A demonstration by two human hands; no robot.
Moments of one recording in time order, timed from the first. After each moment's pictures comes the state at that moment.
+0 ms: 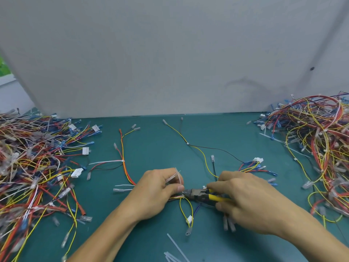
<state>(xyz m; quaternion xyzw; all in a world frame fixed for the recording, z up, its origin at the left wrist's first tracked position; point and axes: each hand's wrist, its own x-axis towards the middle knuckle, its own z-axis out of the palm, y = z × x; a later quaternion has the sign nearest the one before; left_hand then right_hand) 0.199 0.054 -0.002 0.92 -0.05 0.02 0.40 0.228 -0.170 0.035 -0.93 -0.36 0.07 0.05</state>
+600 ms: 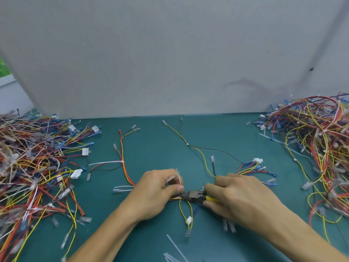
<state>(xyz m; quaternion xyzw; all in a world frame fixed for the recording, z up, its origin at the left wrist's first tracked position) 0.198 0.053 -0.002 0.91 -0.03 0.01 0.41 0.232 -0.167 0.019 -0.90 -0.43 -0.11 -0.04</state>
